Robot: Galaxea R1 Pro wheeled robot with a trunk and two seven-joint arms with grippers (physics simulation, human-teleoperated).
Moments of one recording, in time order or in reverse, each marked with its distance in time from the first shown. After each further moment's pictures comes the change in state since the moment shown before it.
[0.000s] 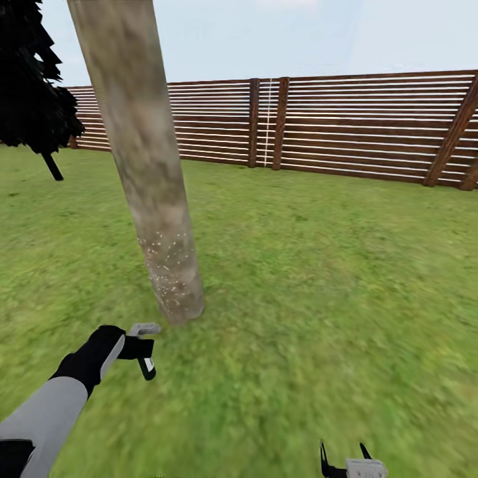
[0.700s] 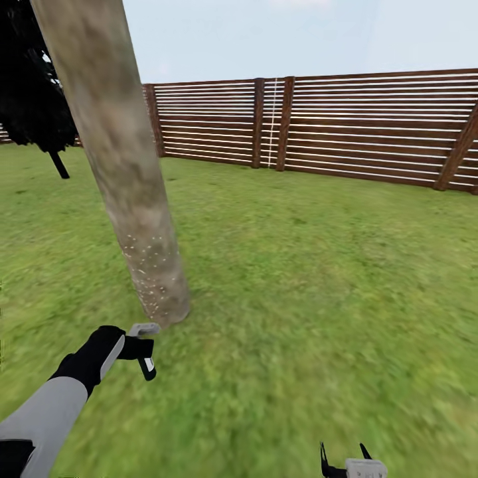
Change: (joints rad) left arm 0.000 0.000 0.001 0.002 0.007 0.000 0.000; right arm 0.000 0.000 0.000 0.001 0.000 0.000 0.000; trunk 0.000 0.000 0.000
